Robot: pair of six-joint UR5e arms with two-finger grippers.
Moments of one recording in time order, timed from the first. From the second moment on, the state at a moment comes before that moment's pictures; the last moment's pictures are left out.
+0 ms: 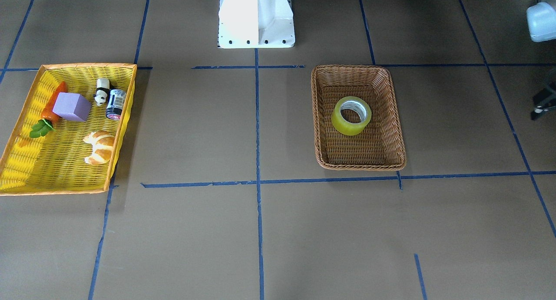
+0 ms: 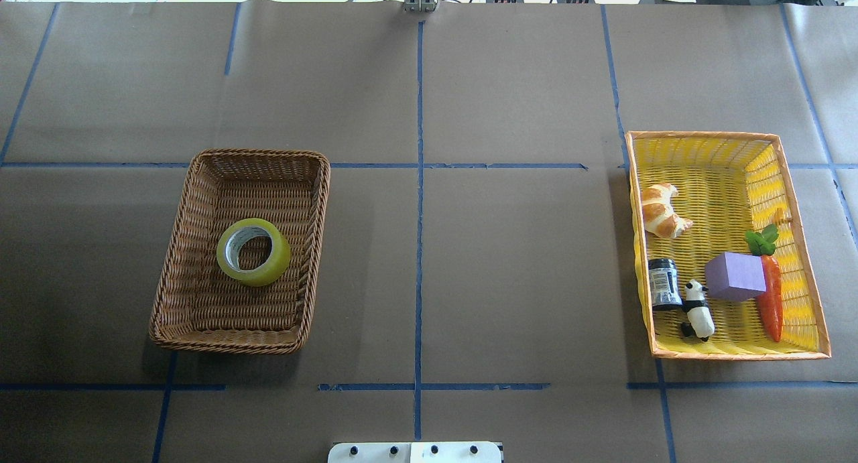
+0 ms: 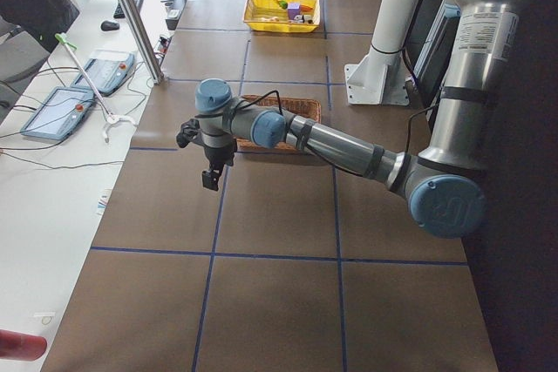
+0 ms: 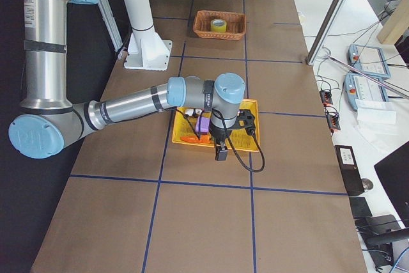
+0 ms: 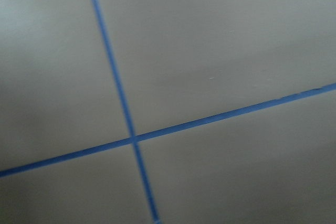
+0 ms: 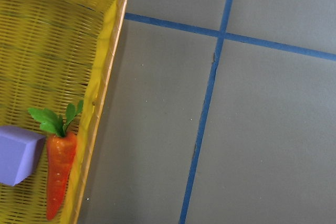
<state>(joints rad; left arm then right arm) -1.54 -1.63 -1.64 -1.57 -2.32 0.11 1.53 -1.65 1.93 -1.90 2.30 -0.18</state>
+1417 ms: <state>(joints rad) -1.59 -1.48 -1.67 -1.58 -2.32 0.17 1.53 -1.71 1.83 -1.72 2.30 -0.07</state>
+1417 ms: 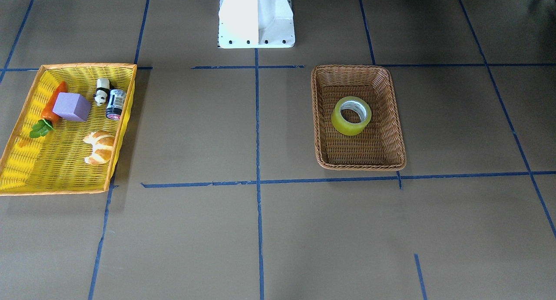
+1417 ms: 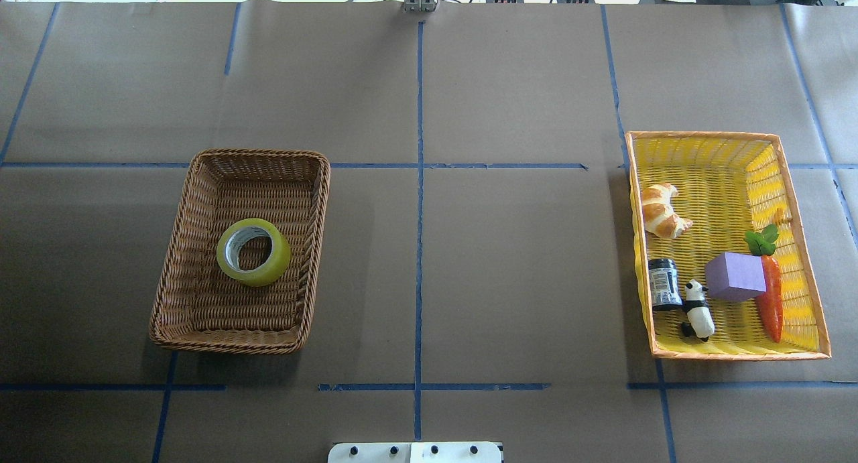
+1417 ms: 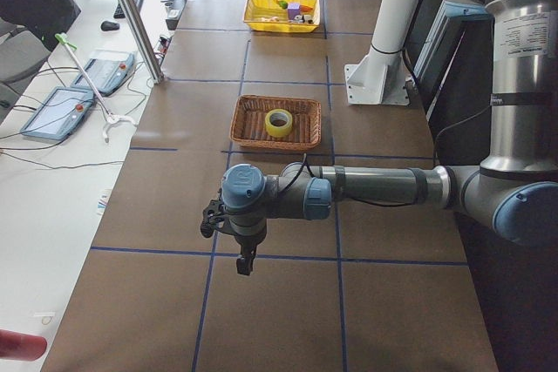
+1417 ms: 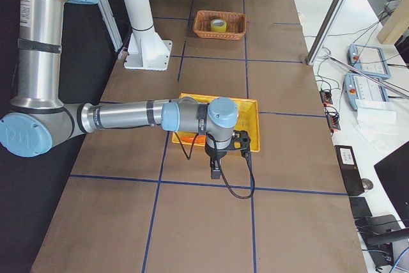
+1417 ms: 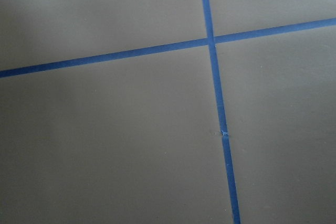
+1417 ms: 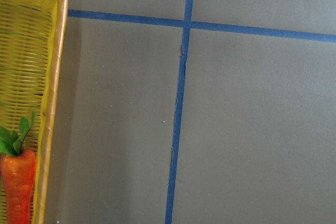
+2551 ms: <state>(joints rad) -1.59 -1.48 -1.67 -1.59 -2.32 0.17 1.53 -1.70 1.83 -1.72 2.30 -0.07</state>
